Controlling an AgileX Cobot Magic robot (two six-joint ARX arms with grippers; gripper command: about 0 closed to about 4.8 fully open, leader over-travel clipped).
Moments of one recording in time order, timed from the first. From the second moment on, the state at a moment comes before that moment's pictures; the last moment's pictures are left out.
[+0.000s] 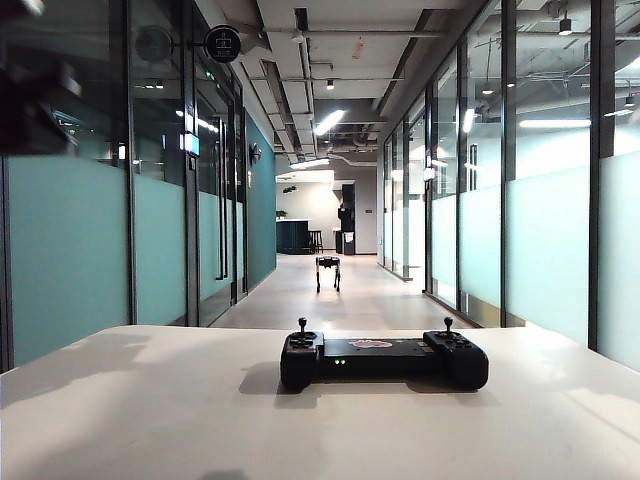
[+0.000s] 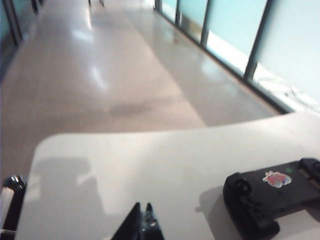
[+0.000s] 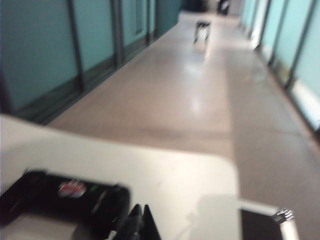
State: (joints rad) left arm -0.14 1.10 0.43 0.52 0.16 -0.01; right arm 0.08 0.65 0.29 0.32 -0.16 -0.06
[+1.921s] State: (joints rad) left arm -0.28 1.76 0.79 0.68 0.27 -0.01; right arm 0.34 1.98 0.63 0.88 0.05 0.13
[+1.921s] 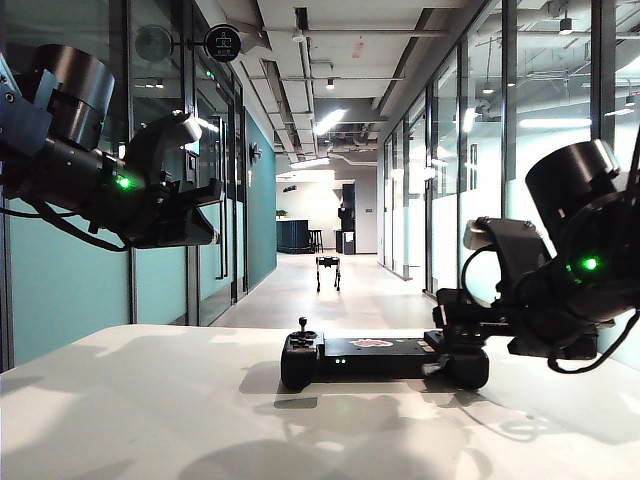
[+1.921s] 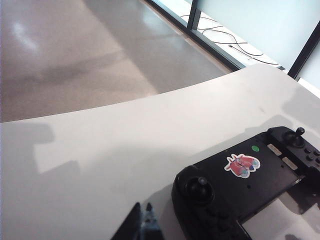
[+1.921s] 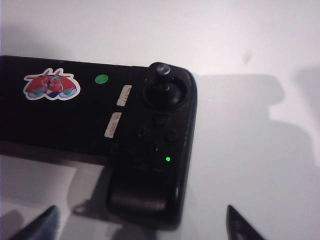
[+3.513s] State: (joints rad) left arm -0.29 1.76 0.90 0.53 0.31 0.03; right arm 0.30 2.11 0.81 0.77 -0.07 0.07
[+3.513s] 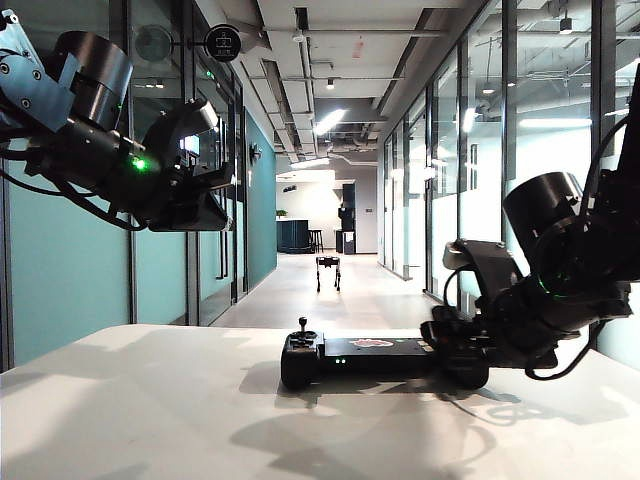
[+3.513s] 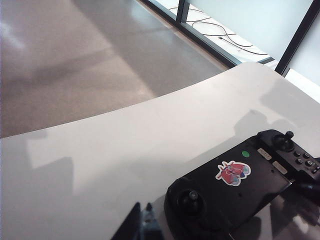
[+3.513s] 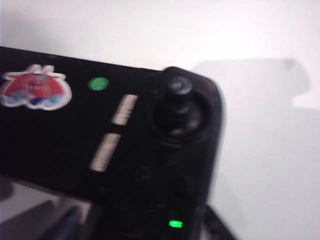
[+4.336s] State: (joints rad) left arm -0.29 1.76 0.90 0.53 0.31 0.03; right arm 0.30 2.11 0.81 0.77 -0.07 0.04
